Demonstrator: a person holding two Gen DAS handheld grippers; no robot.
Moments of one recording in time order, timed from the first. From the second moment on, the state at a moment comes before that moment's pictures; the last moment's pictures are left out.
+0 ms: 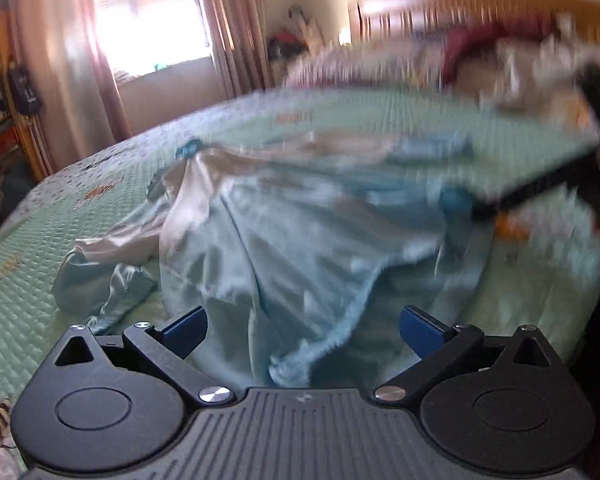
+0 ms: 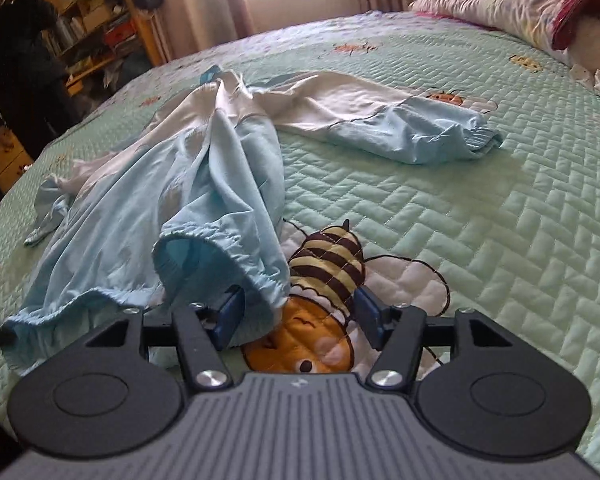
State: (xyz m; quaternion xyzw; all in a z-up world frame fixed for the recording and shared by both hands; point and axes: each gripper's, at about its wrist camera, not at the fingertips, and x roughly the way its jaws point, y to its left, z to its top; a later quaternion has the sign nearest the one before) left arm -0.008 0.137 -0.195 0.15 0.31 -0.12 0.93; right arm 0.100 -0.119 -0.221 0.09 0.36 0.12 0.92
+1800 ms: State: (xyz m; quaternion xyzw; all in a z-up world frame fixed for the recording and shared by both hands) left arm -0.057 0.197 -0.190 0.03 0.35 0.00 0.94; right arm 0.026 -0.056 -0.221 -0.18 0.33 0.13 0.92
